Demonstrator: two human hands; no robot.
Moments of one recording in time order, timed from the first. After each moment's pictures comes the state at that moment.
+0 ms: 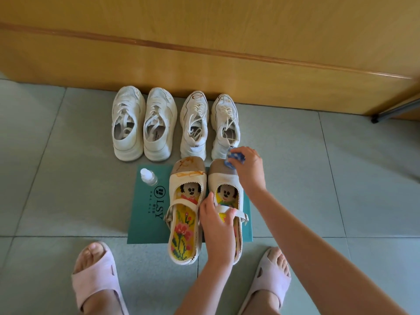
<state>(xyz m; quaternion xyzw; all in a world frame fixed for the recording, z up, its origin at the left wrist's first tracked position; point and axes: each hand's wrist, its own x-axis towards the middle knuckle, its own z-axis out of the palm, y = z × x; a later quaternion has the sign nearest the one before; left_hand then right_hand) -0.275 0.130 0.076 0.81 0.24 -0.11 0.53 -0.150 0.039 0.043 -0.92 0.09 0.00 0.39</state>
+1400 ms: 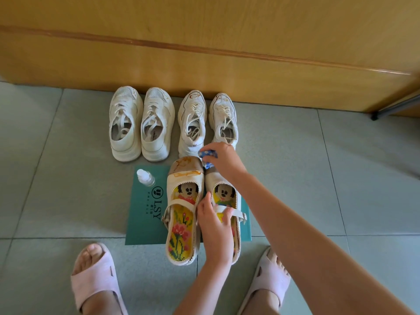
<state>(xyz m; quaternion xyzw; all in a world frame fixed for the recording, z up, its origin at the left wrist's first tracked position) -0.276 0.128 0.070 0.82 0.23 -0.10 0.51 -0.122 0.073 0.052 -0.91 -0.03 0.16 0.38</state>
